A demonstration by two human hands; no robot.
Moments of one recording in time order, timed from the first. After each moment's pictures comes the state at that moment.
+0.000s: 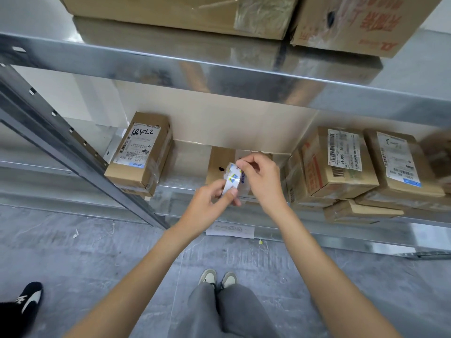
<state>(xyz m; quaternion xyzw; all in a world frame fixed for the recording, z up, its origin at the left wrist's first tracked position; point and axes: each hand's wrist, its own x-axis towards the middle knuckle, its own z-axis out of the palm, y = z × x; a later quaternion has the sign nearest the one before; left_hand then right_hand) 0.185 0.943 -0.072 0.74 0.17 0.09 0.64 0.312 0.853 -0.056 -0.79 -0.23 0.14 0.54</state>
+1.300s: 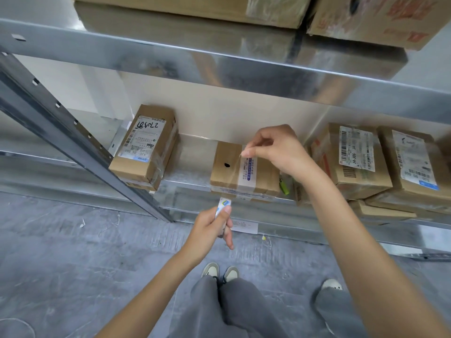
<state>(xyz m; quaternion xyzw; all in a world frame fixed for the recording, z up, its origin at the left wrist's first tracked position) 0.149 0.915 -0.099 0.63 0.27 0.03 0.73 0.362 0.862 -0.003 -0.80 -0.33 0.26 0.42</state>
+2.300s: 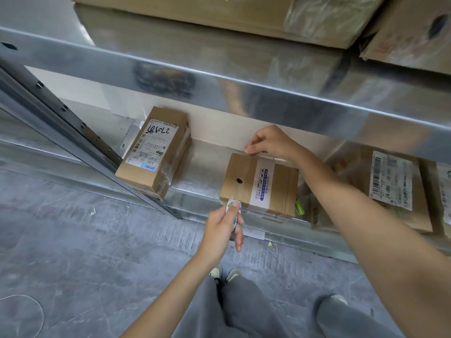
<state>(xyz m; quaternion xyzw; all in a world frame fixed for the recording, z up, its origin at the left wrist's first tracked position) 0.200 0.925 -0.096 0.52 0.40 0.07 0.75 0.459 0.946 -0.095 -0.79 -0.34 0.42 0.29</state>
